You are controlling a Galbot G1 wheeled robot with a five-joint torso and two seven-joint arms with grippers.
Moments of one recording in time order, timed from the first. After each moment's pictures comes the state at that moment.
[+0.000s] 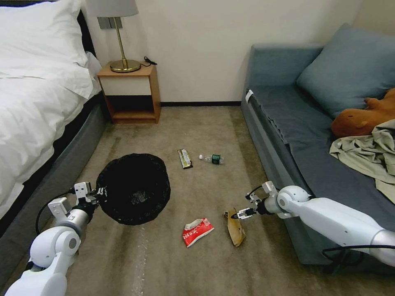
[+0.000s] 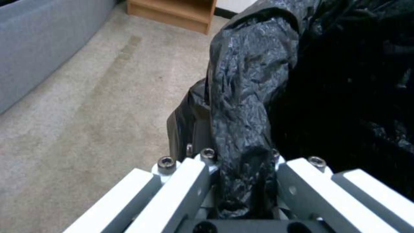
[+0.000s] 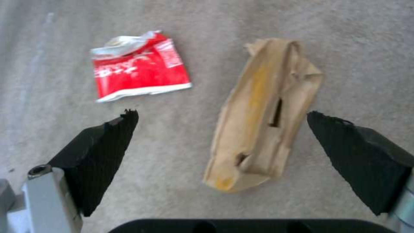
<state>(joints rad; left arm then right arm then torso) 1.31 -1.13 -0.73 -1.84 -0.70 0.39 -0.01 -0.29 0.74 -0.77 1.23 1.26 -0.65 -0.32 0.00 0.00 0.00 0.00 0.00</state>
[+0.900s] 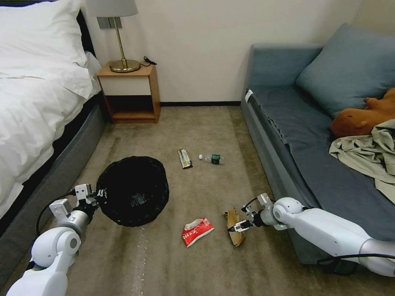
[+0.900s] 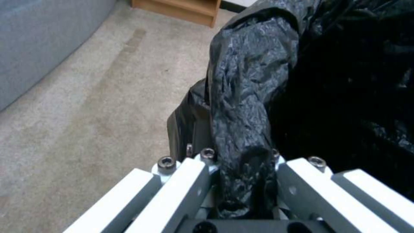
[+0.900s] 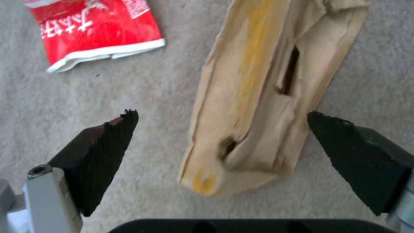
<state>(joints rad) 1.31 -1.12 -0.73 -1.79 -0.69 0.38 0.01 -0.38 0.90 -0.75 0.96 1.10 -0.58 -0.45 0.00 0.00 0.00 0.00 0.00</state>
